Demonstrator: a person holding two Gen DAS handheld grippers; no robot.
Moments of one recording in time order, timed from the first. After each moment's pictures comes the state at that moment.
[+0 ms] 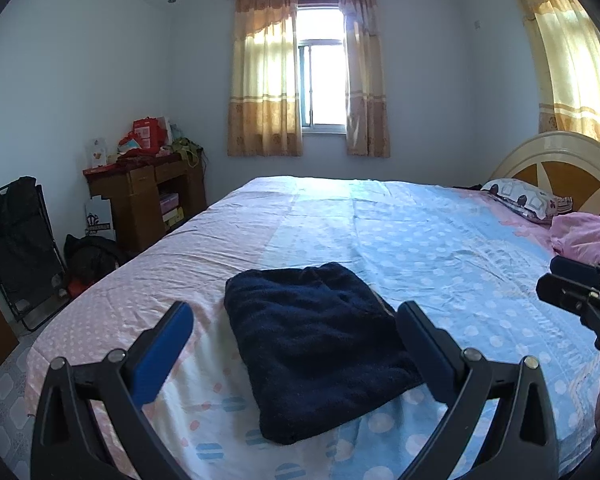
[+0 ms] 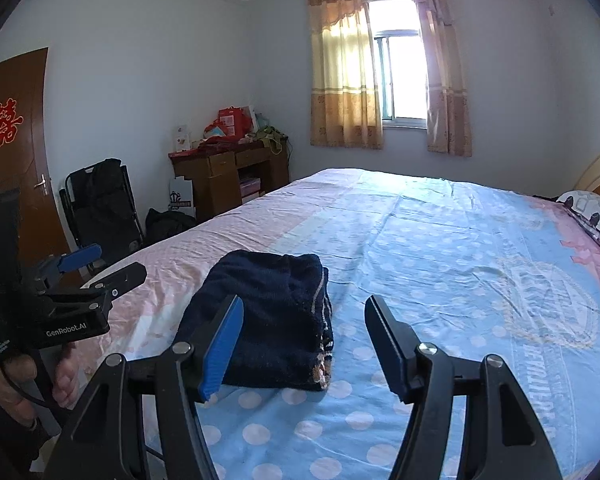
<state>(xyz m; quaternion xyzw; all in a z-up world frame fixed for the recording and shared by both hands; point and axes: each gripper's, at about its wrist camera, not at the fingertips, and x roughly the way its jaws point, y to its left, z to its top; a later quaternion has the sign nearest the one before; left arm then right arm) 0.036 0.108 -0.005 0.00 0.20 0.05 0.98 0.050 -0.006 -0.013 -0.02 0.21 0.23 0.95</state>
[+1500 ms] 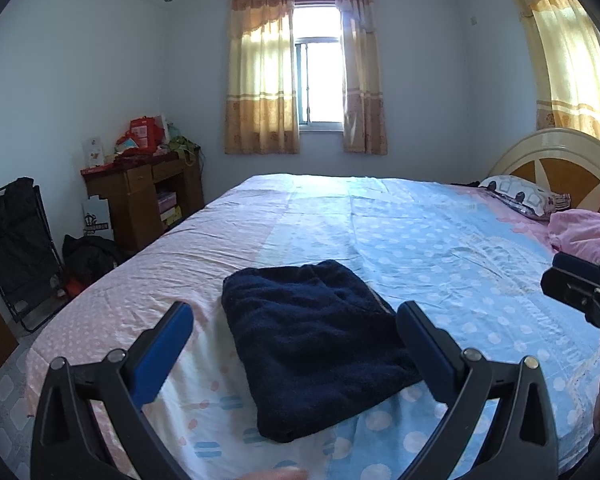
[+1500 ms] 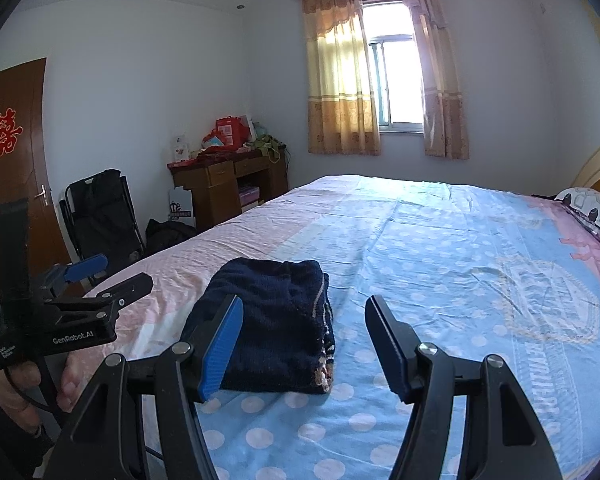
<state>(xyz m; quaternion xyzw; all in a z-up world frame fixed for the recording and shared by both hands) 0.032 0.101 -0.006 0.00 0.20 0.05 0.98 0.041 -0.011 -0.012 -0.01 0.20 0.23 0.95</state>
